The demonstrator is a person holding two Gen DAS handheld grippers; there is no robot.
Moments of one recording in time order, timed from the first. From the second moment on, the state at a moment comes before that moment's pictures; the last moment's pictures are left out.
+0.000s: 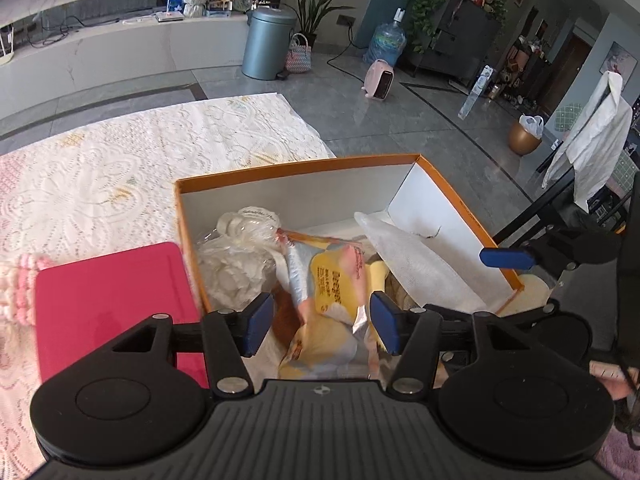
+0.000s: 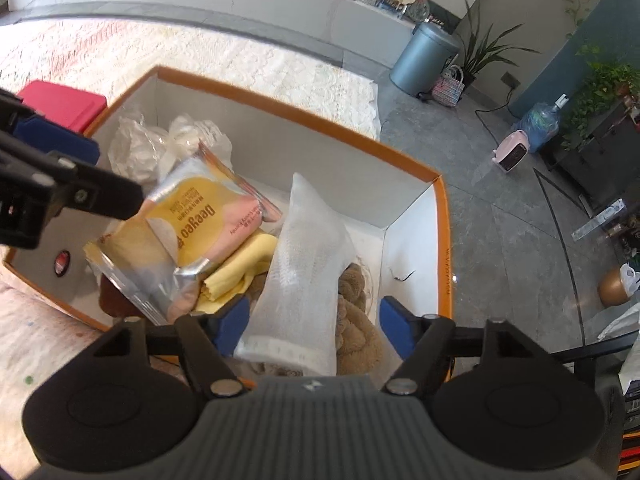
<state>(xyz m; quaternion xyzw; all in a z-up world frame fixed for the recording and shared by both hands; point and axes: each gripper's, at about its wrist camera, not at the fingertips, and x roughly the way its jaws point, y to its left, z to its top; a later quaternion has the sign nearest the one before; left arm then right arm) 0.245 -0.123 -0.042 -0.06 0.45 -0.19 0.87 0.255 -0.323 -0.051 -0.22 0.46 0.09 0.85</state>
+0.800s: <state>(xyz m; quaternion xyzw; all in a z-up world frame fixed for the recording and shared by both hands) 0.143 0.008 -0.034 -0.05 0.36 -0.07 0.93 0.147 -0.188 -0.018 -0.12 0.32 0.15 0.93</state>
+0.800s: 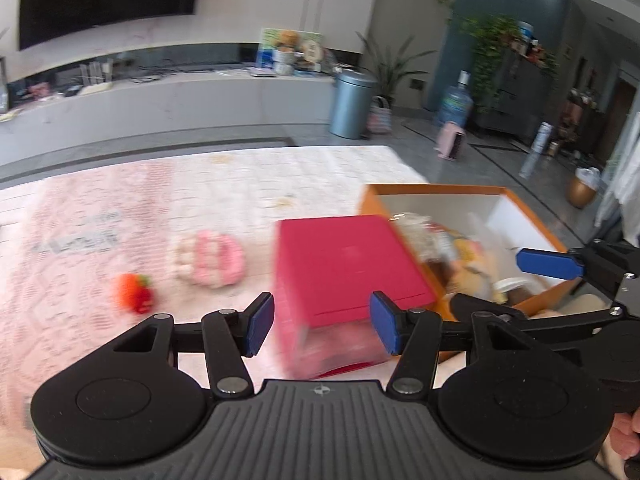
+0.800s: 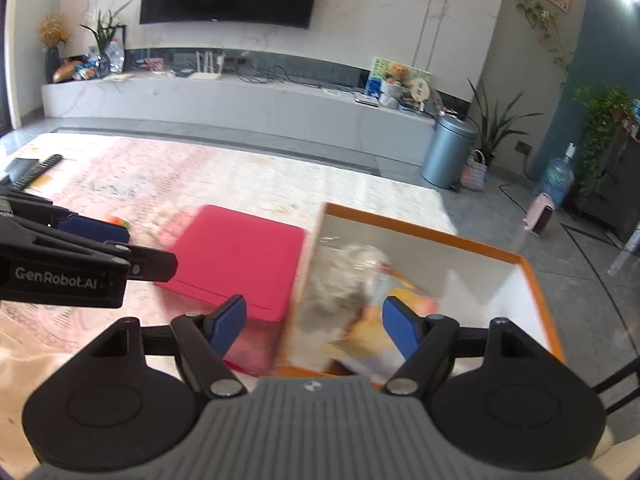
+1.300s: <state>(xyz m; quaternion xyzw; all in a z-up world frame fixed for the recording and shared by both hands) 0.113 0.119 -0.067 -0.08 0.38 0.01 0.92 0.136 -0.082 -0.043 -0.13 0.31 0.23 0.91</state>
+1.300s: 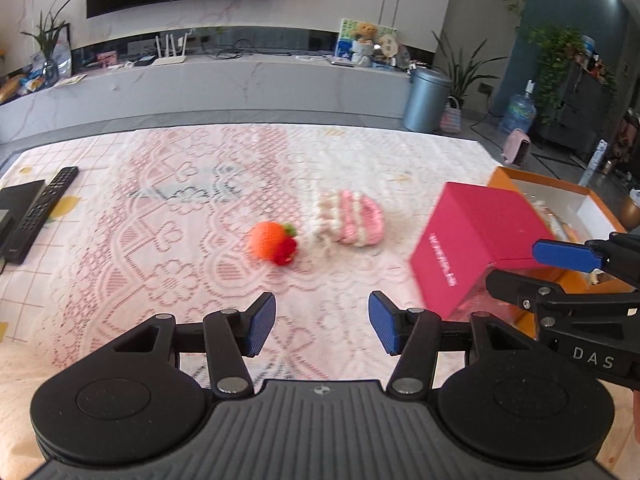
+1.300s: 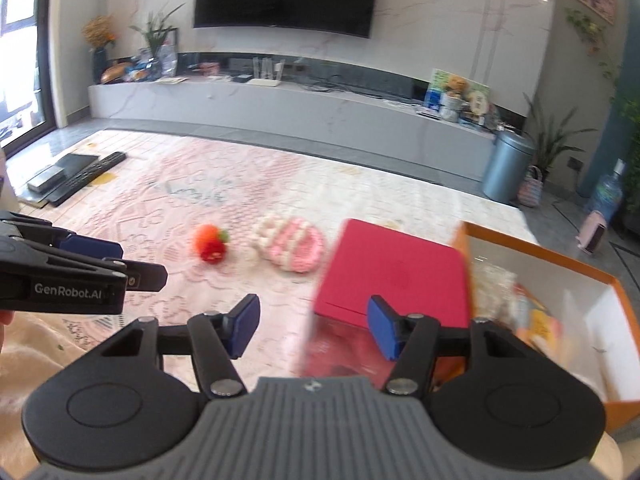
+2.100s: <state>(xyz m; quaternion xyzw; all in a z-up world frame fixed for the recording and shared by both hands) 0.212 0.169 -0.117 -0.06 0.43 -0.03 0.90 0.253 0.016 -0.082 -0.25 0.40 0.30 0.83</state>
